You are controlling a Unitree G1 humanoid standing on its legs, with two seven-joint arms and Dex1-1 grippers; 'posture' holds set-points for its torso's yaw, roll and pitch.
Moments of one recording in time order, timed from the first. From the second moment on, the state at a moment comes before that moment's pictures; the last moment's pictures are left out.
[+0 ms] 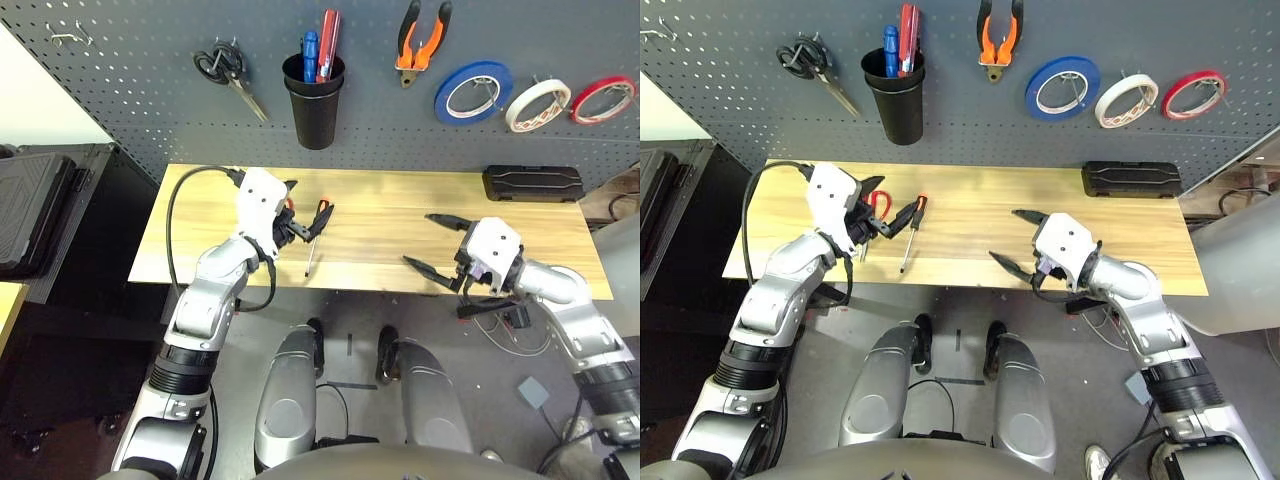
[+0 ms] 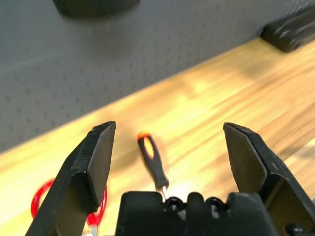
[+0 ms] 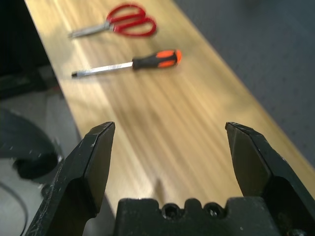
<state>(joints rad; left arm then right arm) -0.29 0.30 -0.14 -0.09 -0.10 0.38 -0.39 -0.14 -0.56 0.10 0.04 0.10 -0.08 0.78</state>
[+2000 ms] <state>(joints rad) -0.92 0.04 -0.06 1.23 0.04 0.31 -0.20 -0.21 -0.50 0.23 0.16 -0.10 -0.05 0.72</state>
